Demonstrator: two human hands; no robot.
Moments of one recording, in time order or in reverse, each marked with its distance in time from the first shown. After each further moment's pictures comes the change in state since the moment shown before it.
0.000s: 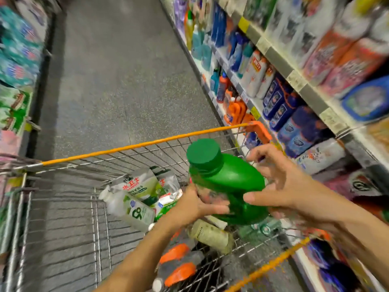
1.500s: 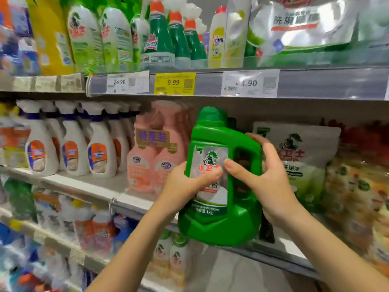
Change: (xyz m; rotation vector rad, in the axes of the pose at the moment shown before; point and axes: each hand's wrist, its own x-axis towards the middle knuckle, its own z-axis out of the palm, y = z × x) left_hand 0.054 0.409 0.427 0.004 -0.619 0.707; right_hand -0.378 -0.159 -0.227 -0.265 1.412 -0.911
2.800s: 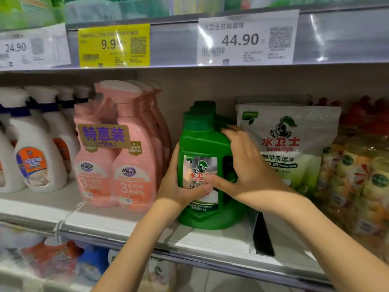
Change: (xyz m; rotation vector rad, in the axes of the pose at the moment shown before) left_hand 0.089 -0.096 0.017 0.070 -0.132 0.299; right_hand 0.055 0.061 -0.027 -1.099 -0.237 -0.135
